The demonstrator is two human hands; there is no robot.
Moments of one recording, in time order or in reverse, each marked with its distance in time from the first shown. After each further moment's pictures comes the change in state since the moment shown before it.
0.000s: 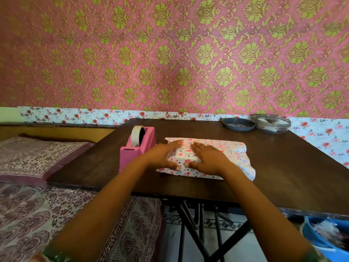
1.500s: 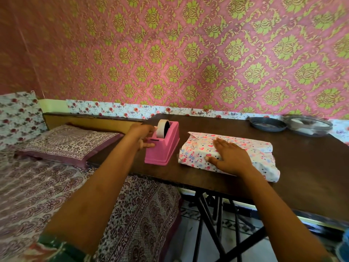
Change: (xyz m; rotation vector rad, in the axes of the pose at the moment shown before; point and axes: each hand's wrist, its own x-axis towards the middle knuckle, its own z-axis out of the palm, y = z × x) left_hand -0.070 -0.023 -0.058 -1.113 0.595 -0.738; right_hand -0.005 0.000 0.011 -0.047 0.130 -0.011
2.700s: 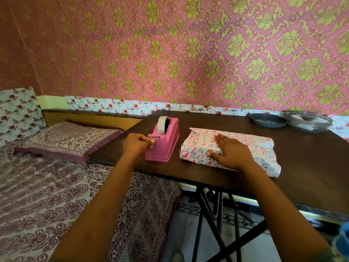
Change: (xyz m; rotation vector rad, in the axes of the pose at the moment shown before) left_hand -0.002 -0.054 -0.018 0.246 0.194 0.248; right_hand -0.002 -0.003 -0.002 0.000 -0.006 0.022
